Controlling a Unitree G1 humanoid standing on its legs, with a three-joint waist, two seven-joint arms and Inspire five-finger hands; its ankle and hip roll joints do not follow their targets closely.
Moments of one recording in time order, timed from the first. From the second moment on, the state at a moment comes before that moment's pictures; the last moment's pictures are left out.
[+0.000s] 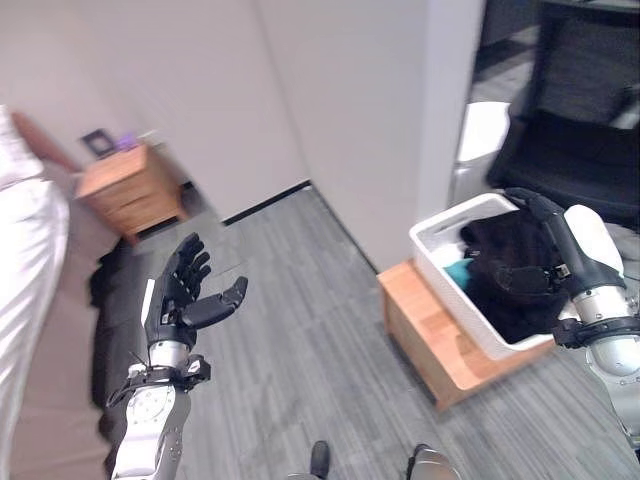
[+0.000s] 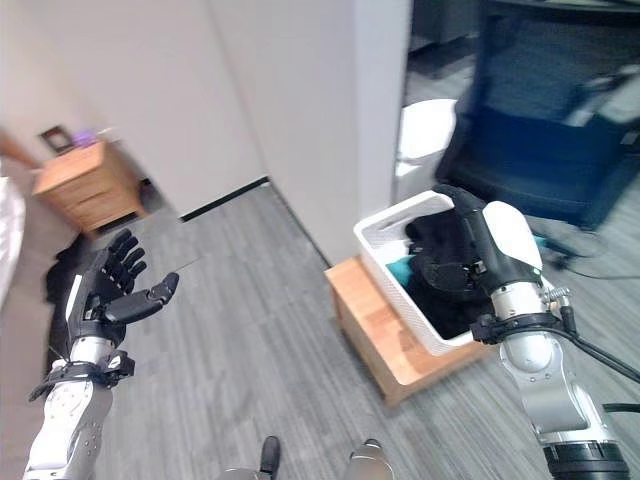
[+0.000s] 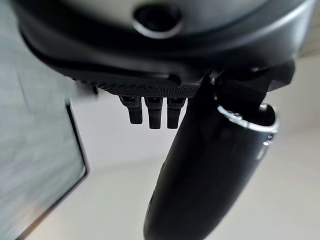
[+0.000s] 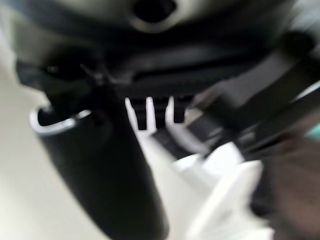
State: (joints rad) left arm 0.17 0.31 0.19 -0.09 -0.43 -0.17 0.08; right arm -0.07 -0.89 -0.04 -0.09 -0.22 -0.12 -0.09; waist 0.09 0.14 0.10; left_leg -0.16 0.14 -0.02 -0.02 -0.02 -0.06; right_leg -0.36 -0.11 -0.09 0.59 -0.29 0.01
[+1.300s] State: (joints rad) left arm 0.27 0.60 0.33 0.16 -0.31 -0.11 0.05; right arm -0.04 -0.93 -0.27 -0.08 -0.15 -0.12 -0.04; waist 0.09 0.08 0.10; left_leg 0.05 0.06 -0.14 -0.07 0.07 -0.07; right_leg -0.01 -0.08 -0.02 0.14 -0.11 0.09
